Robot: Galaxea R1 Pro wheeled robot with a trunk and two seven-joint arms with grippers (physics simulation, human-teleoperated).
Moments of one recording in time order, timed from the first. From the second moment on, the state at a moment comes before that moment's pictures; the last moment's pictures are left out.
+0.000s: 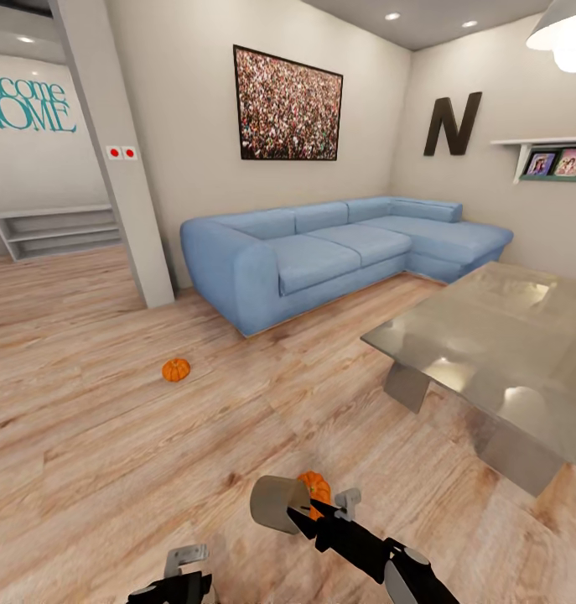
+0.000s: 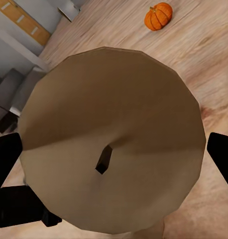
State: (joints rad) left arm -0.36 0.08 -0.47 -0.47 0.65 0.16 0.14; right arm -0.34 0.03 0.16 -0.67 -0.39 0.02 0.80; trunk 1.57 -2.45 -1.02
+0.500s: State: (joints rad) left arm -0.36 0.07 -0.50 -0.47 0.65 0.15 0.14; right arm -0.34 0.03 0.16 -0.67 -0.39 0.02 0.80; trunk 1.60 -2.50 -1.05
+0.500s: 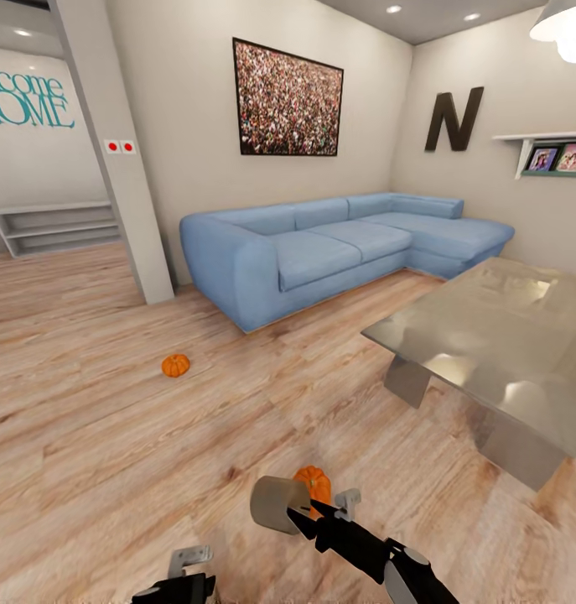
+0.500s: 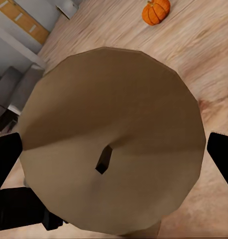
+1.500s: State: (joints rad) left arm -0.36 0.07 -0.51 -0.47 0.65 0.15 0.14; right arm -0.34 0.03 0.16 -0.67 -0.39 0.02 0.79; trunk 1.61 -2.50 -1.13
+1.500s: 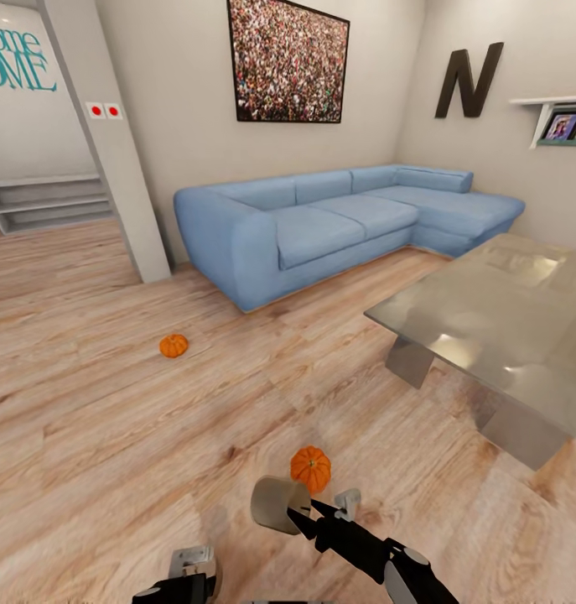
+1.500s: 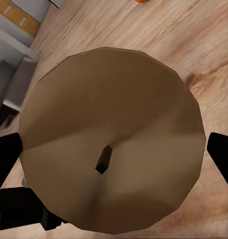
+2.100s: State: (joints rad) left arm -0.36 0.07 -0.51 -0.47 0.65 0.15 0.14; right arm -0.34 0.03 0.16 -0.67 -0.39 0.02 0.79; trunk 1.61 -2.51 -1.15
